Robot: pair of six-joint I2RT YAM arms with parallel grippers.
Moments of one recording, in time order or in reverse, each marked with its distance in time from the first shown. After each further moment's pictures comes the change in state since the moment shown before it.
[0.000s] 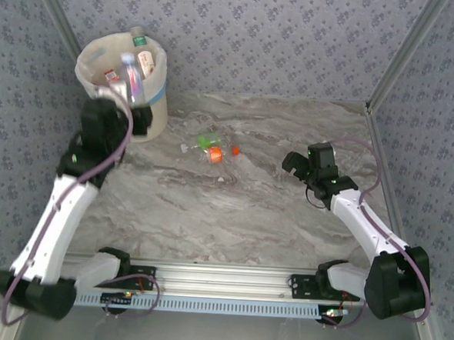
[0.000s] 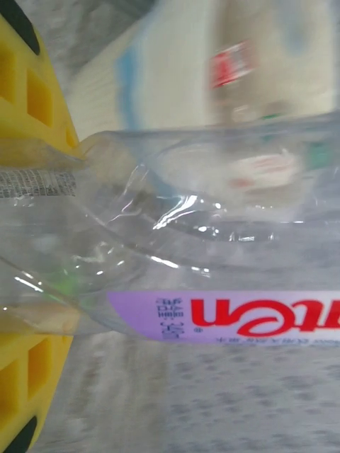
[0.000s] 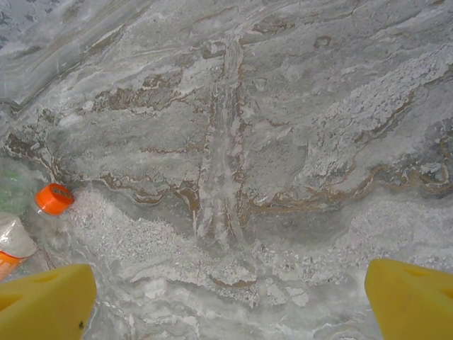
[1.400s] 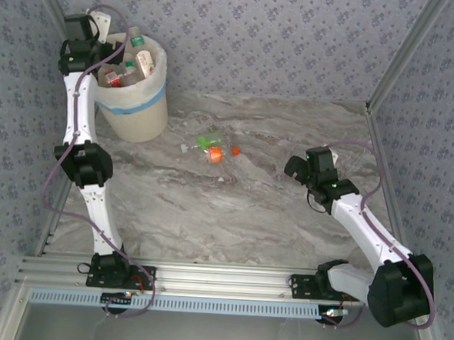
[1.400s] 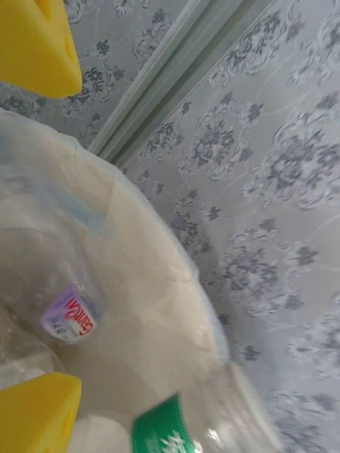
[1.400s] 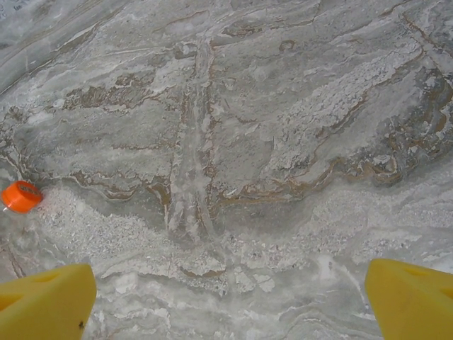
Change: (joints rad) left arm 0.385 1.167 1.297 -0.191 0.125 0.557; right arm 0.032 -0.053 -0.013 -0.069 0.099 -0.003
